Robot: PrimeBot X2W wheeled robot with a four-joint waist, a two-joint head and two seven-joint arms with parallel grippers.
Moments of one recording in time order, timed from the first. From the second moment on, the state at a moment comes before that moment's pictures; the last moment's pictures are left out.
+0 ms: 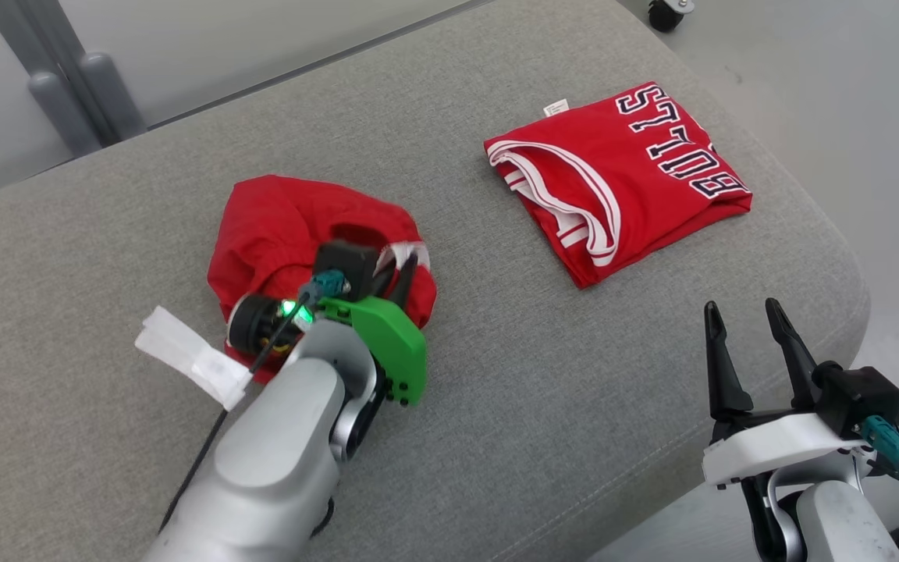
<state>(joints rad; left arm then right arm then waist) -0.64 0.05 -0.66 0.70 -0.51 0.01 0.00 -0.11 -0.05 0.00 0.20 0.17 0.13 -0.26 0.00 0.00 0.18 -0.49</state>
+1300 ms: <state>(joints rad) -0.28 0.38 -0.55 0.28 -0.60 0.12 -0.03 -0.10 -0.05 -0.02 0.19 0.15 0.13 -0.26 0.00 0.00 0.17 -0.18</state>
